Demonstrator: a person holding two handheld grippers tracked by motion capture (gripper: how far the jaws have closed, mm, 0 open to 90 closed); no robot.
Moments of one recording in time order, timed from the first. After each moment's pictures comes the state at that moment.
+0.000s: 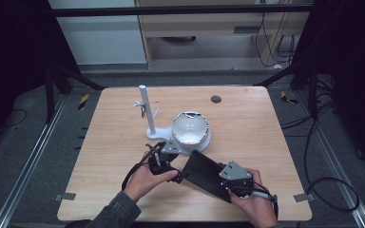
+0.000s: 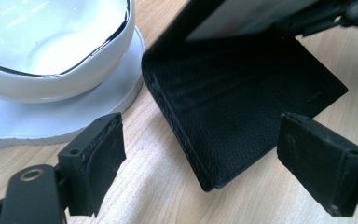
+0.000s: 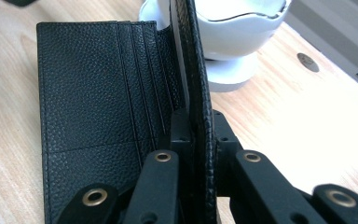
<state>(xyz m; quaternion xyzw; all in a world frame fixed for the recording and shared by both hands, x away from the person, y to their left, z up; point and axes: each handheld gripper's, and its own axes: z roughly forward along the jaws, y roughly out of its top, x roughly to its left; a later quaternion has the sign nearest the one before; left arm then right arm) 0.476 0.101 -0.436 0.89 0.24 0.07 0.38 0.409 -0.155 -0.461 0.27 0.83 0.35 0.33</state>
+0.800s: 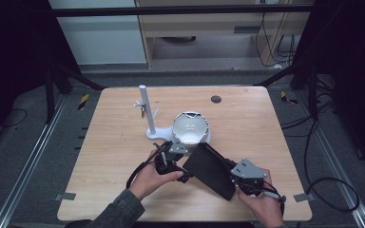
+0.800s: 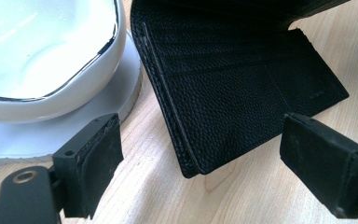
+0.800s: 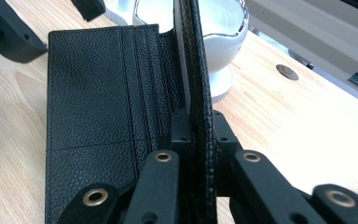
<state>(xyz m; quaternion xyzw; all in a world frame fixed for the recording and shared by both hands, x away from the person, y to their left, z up) 0.479 0.083 -0.435 0.90 0.23 0.08 0.36 0.409 -0.178 -0.453 0.30 0.80 0.40 0.34</state>
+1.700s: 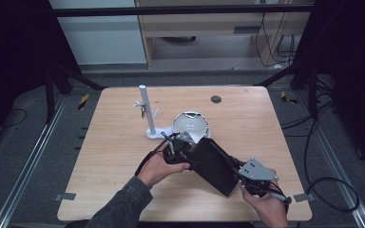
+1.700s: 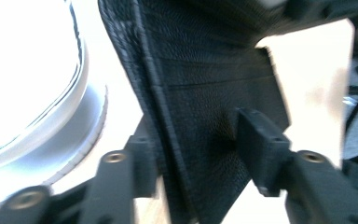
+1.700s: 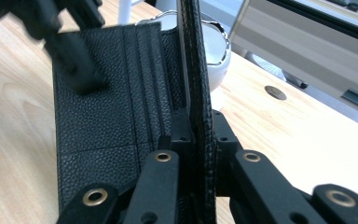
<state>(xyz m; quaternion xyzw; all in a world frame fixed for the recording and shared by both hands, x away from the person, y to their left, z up) 0.501 0.063 -0.417 0.89 0.23 -0.02 0.38 0.402 -0.190 -0.442 0.29 0.77 0.45 0.35</state>
